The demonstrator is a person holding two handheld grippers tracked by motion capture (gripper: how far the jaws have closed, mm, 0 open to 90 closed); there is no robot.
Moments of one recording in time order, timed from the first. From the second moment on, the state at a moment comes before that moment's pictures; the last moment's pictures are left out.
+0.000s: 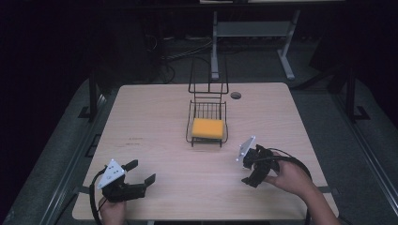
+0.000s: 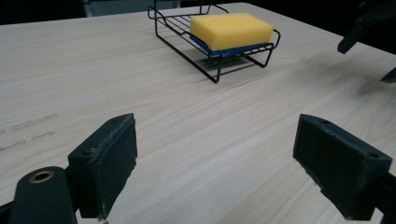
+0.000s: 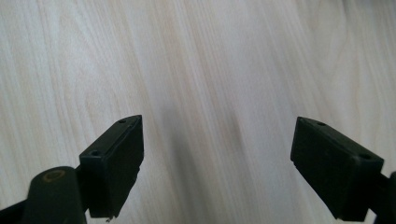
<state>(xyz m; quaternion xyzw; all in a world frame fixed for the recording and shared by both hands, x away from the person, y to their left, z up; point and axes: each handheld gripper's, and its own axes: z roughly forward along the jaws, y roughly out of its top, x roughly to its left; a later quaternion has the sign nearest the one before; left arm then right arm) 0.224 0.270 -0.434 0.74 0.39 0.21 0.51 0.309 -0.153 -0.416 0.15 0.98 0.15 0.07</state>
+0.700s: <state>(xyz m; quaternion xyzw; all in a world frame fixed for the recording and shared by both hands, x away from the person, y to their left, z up) 0.224 0.267 -0.435 0.75 0.38 0.21 0.50 0.287 -0.178 -0.423 0.17 0.97 0.16 0.08</state>
